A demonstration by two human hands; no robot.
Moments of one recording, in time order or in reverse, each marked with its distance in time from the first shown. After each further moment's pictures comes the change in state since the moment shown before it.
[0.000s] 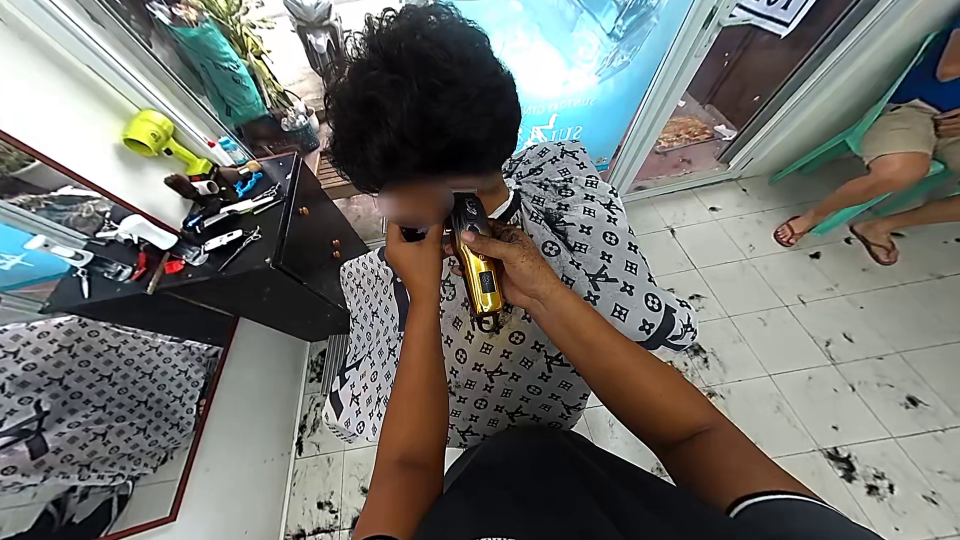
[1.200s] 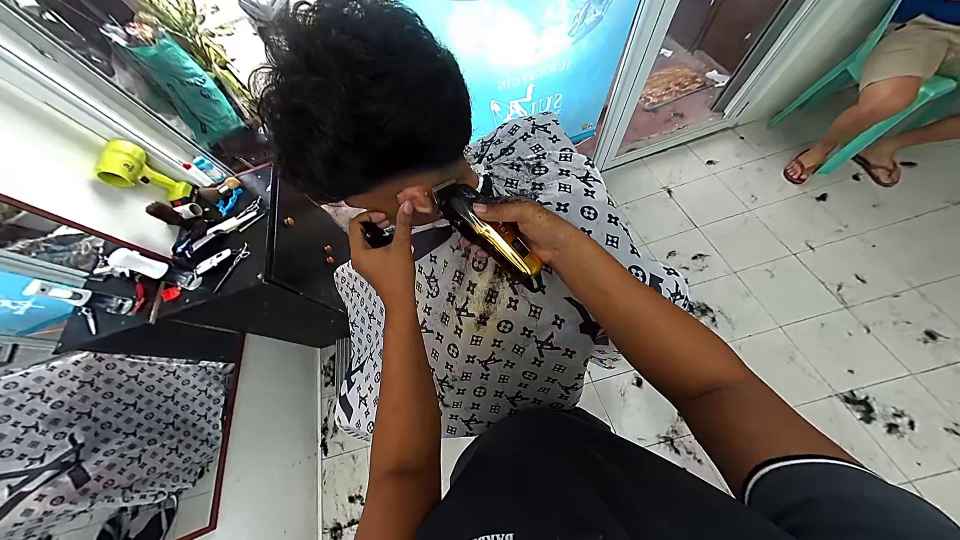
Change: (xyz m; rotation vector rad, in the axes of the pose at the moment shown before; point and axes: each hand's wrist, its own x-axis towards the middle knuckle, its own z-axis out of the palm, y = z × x) left_hand -0.002 0.009 -0.004 -0.060 -0.015 0.099; right_hand 0.016 -0.042 -0.078 -0.170 -0.196 0.170
